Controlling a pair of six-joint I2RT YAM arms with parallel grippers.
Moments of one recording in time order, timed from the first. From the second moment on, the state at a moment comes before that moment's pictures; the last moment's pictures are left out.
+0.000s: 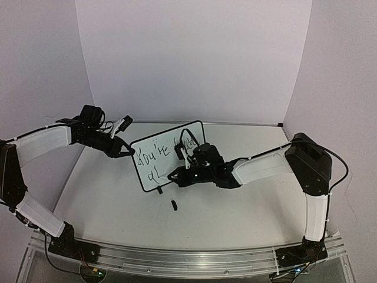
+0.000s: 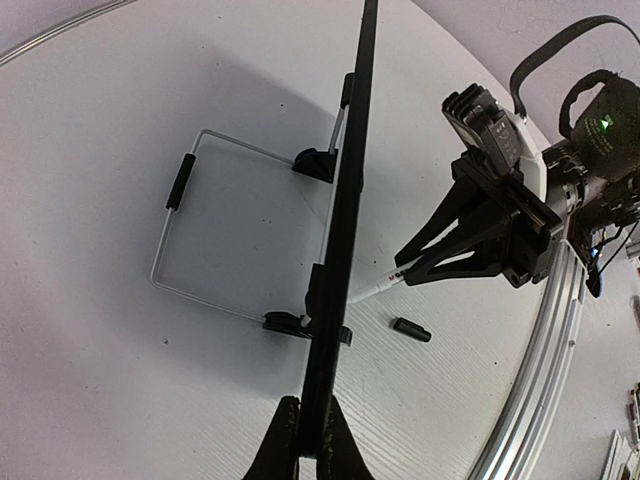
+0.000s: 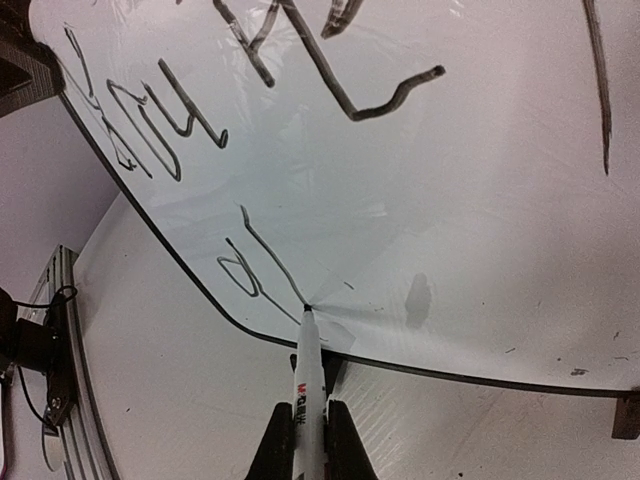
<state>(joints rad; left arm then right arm) -0.30 1.44 1.09 -0.54 0.67 0.21 0.93 2.03 1.21 0.31 -0.22 0.48</state>
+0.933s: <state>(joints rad) -0.30 1.44 1.09 -0.54 0.67 0.21 0.91 1.98 1.22 0.31 -0.21 0.47</state>
